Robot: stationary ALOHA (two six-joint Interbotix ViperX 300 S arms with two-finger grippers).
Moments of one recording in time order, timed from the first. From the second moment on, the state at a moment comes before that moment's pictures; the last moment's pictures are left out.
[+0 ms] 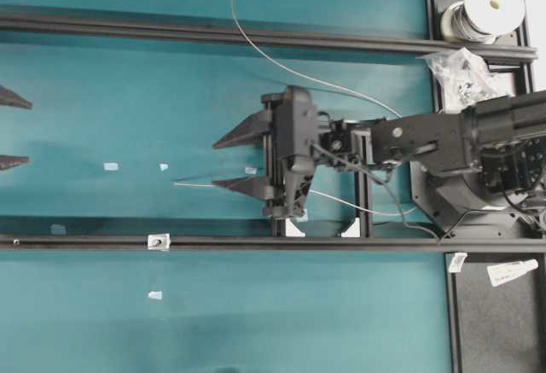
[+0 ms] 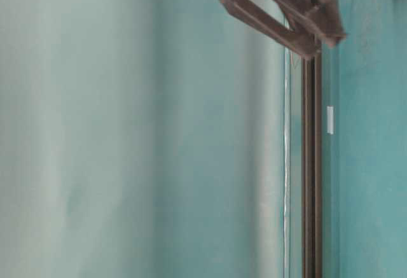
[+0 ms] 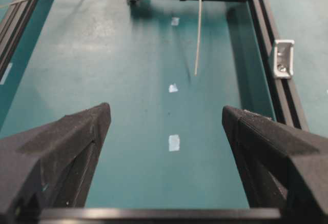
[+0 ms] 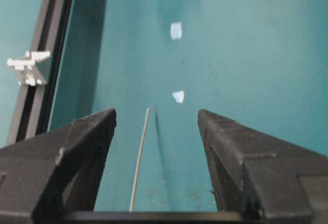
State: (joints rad) left arm 0.01 -0.54 1.33 -0.04 -0.54 0.04; right arm 0.03 -0.10 0.95 0.02 -0.36 0.18
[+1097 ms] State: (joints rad) left arm 0.01 -0.54 1.33 -0.04 -0.54 0.04; right arm 0.04 0.06 0.93 0.02 -0.35 0.19
